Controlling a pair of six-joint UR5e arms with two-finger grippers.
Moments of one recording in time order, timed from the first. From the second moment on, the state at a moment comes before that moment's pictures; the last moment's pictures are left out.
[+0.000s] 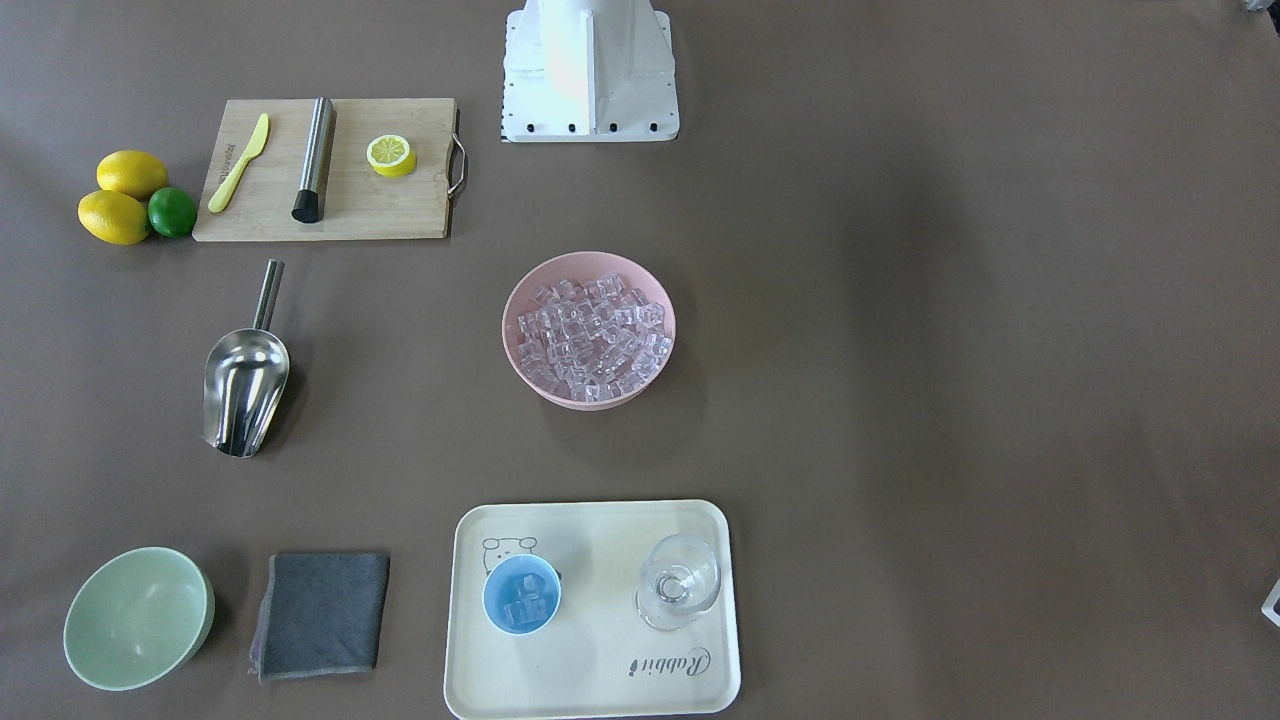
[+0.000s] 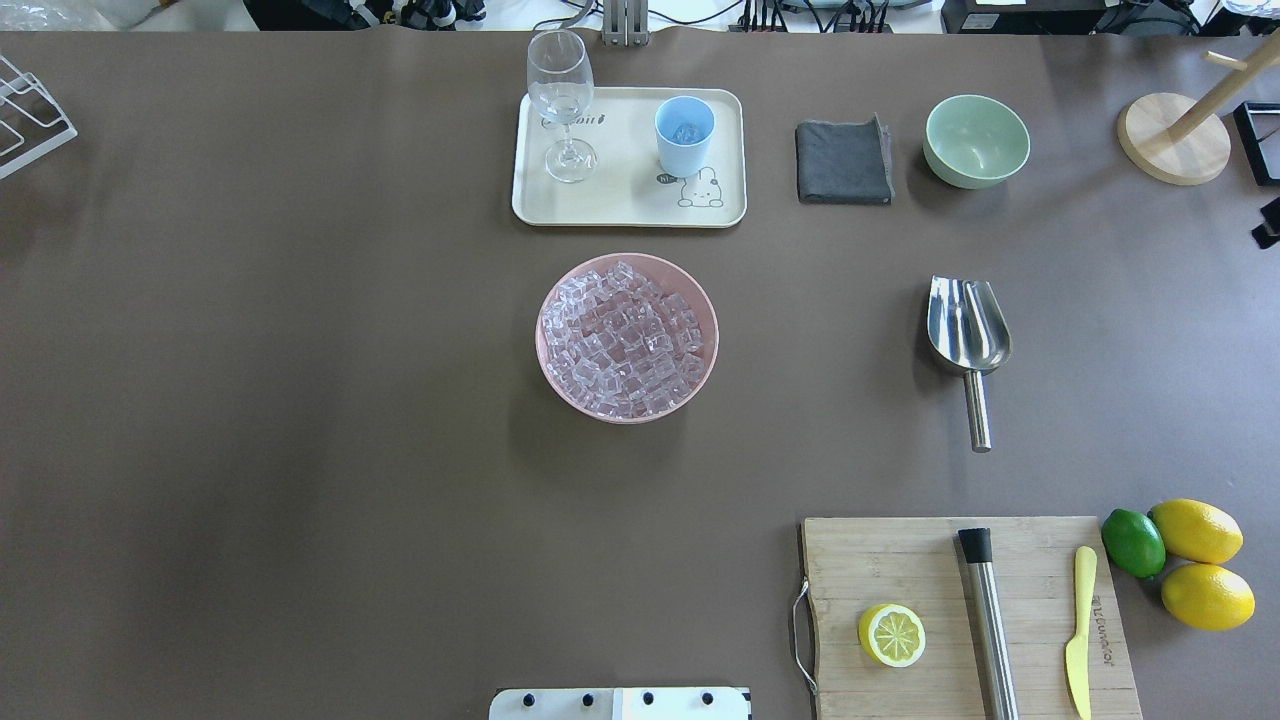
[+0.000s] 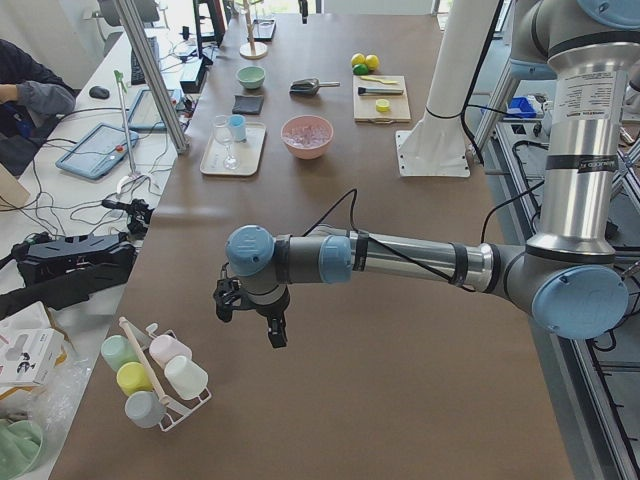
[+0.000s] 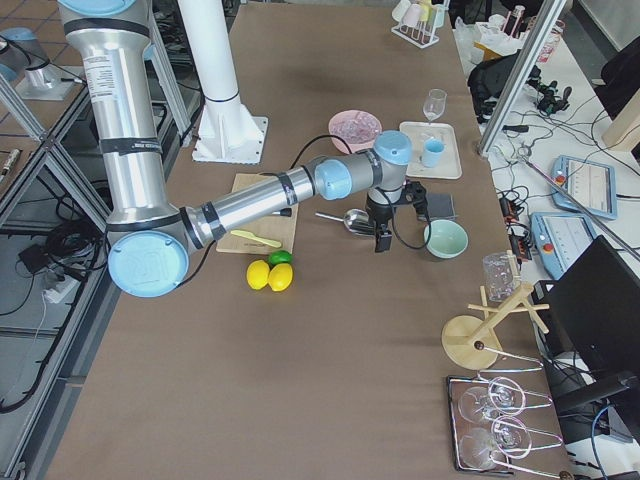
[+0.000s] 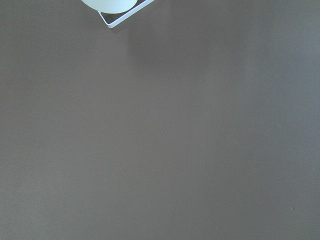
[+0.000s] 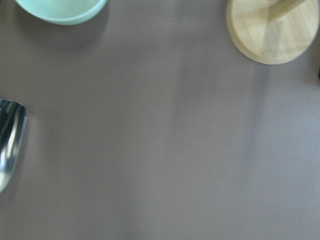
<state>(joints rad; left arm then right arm) -1.56 -1.59 -1.66 -1.41 -2.39 -0.14 1.36 -1.47 1.82 -1.71 2.23 0.08</state>
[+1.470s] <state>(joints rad) -1.55 -1.59 -1.65 -1.42 -2.40 -0.13 1.58 -1.61 1.61 -1.71 2.33 -0.18</state>
